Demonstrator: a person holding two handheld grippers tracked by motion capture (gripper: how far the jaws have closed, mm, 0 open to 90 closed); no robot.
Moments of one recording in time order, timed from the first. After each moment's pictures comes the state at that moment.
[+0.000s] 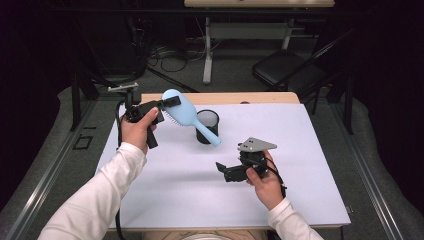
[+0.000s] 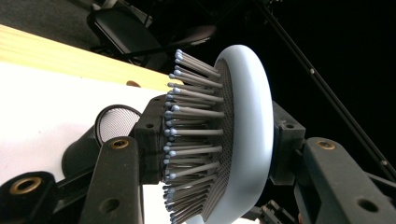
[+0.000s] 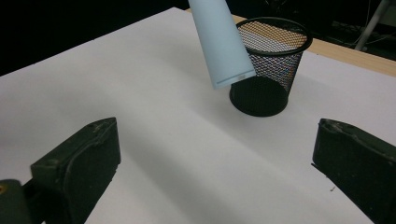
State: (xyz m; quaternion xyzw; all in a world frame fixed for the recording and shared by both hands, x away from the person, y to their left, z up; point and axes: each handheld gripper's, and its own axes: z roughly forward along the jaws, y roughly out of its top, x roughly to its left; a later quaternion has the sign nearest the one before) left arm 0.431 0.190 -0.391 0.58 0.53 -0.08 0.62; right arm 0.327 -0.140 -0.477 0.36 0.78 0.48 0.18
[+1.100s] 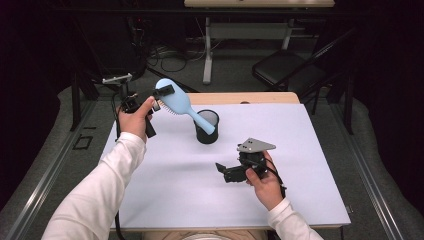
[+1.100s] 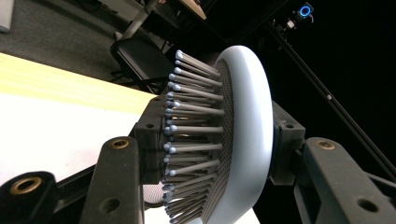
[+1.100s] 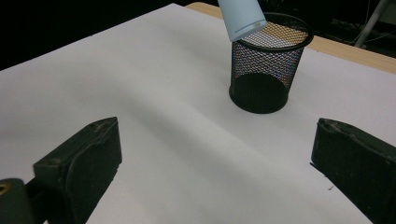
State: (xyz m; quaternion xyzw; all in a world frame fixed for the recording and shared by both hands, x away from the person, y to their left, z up) left arm 0.449 0.199 -0.379 0.55 0.55 -0.03 0.62; right arm 0.328 -0.139 -0.480 0.36 0.78 0.48 0.18
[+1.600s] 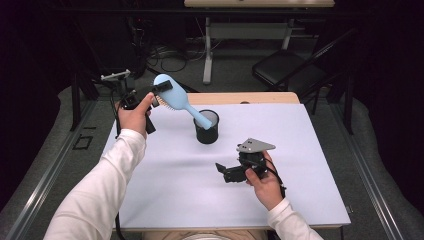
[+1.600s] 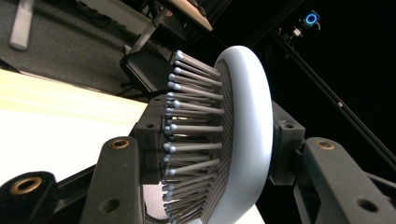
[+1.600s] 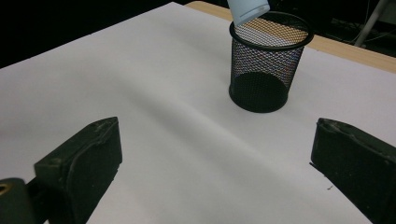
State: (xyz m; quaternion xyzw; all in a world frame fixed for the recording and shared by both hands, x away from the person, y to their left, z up) left arm 0.453 0.199 -0.371 0.55 0.55 0.00 0.63; right arm 0.328 -0.139 -0.480 0.36 0.78 0.48 0.19
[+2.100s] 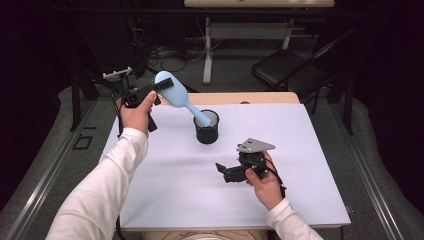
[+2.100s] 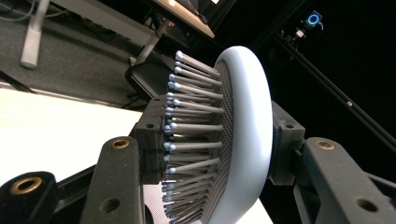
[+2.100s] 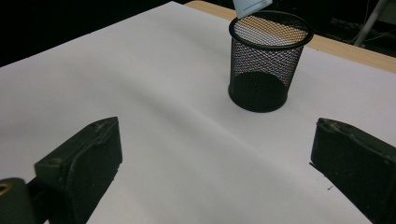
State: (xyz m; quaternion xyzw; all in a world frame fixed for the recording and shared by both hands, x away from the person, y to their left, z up) left arm 0.453 0.192 -0.365 0.56 0.54 0.04 0.63; right arm 0.328 -0.139 -0.481 0.36 0.78 0.48 0.19
